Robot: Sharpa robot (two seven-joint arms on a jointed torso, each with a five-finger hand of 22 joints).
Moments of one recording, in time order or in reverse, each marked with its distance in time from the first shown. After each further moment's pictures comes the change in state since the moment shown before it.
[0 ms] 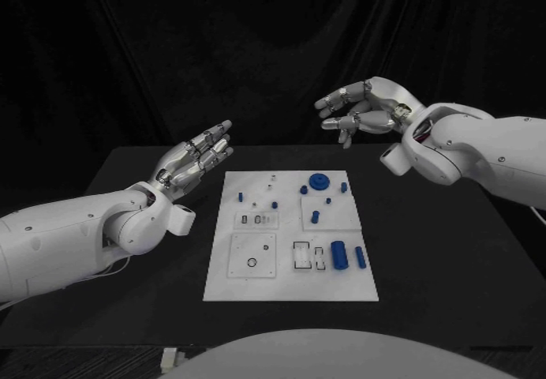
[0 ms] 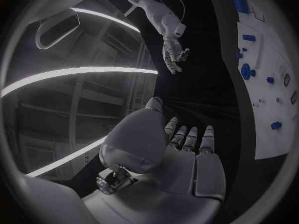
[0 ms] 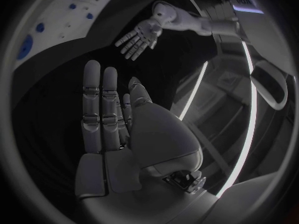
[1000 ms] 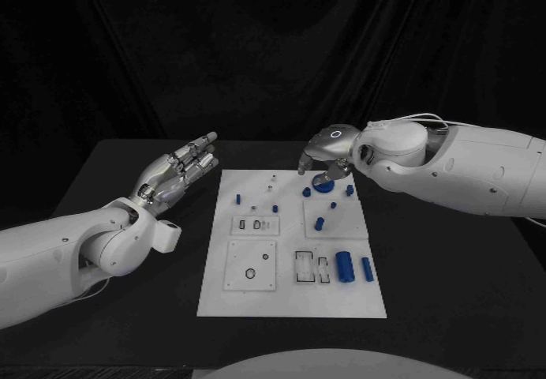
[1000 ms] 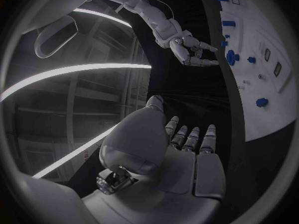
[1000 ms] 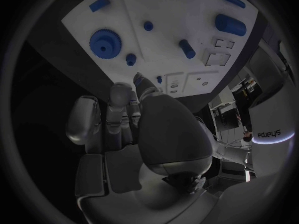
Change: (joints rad) left arm 0.034 -0.011 0.000 0.026 -0.041 -0.045 0.001; left_hand 0.043 -0.022 -0.005 -0.014 0.036 0.032 0.022 0.000 0.002 0.005 0.005 0.000 0.002 0.000 0.039 0.000 -0.001 0.016 0.017 0.046 0.004 0.007; right arm -0.029 0.123 -0.001 -0.058 -1.063 0.196 -0.271; right_hand -0.060 -0.192 0.287 0.060 0.014 0.103 -0.028 -0.086 0.027 0.166 -0.054 -0.247 0.006 0.104 -0.056 0.414 0.420 -0.064 0.104 -0.045 0.632 0.819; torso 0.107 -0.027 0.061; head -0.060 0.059
